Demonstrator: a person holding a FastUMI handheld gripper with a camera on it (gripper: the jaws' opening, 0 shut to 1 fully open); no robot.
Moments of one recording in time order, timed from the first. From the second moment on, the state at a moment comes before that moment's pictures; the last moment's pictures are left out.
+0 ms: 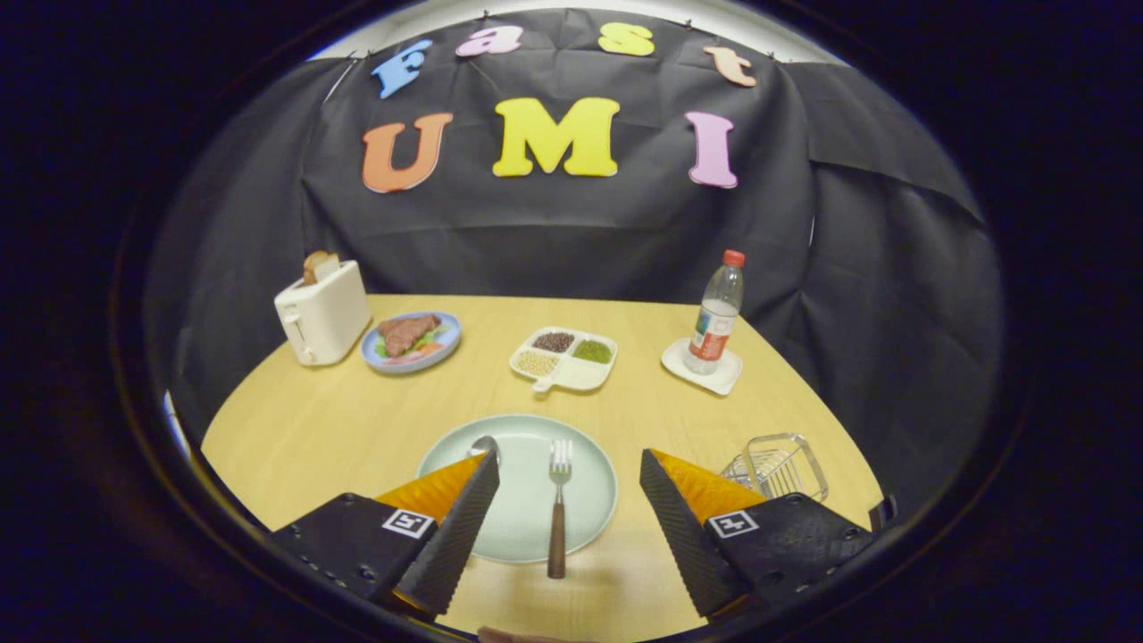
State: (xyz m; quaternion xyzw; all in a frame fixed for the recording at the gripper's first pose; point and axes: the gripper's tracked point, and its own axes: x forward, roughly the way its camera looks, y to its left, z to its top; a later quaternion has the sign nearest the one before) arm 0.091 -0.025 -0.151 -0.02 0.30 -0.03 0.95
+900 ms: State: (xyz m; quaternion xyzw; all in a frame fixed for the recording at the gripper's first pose) arm 0.120 -0.015 -0.264 0.03 0.53 -0.05 0.85
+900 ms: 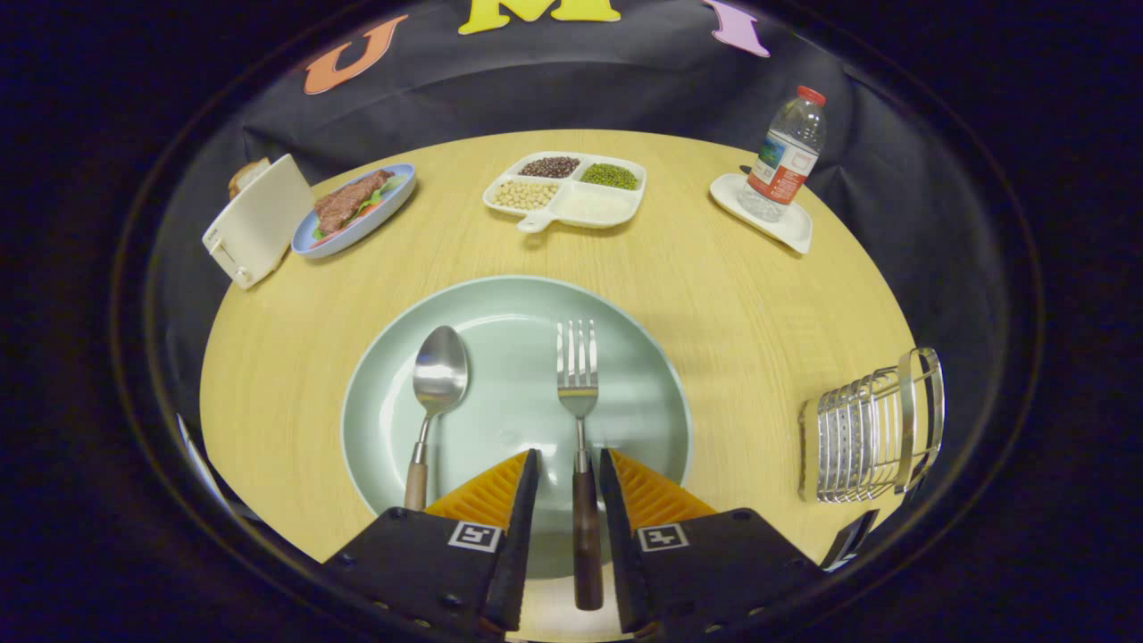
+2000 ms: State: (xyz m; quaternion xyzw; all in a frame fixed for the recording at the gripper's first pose) arm 0.066 -0.073 -0.157 0.03 0.49 -0.02 0.87
